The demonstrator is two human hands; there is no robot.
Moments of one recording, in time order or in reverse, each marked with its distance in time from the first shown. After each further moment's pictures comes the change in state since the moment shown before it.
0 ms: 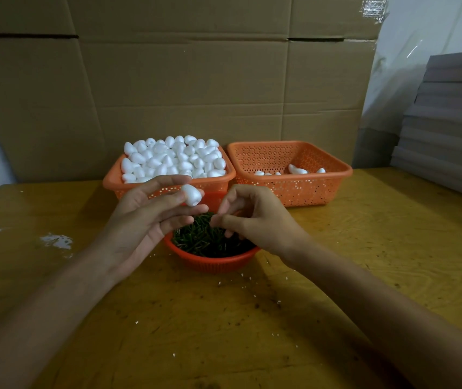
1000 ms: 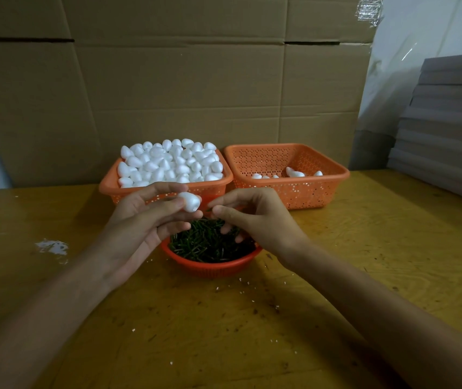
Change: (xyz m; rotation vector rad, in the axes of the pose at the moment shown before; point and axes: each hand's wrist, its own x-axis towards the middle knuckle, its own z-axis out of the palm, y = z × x) left_hand 0.000 0.000 0.000 0.025 0.028 -0.030; right_hand 0.001 0.004 -0.005 0.142 0.035 -0.044
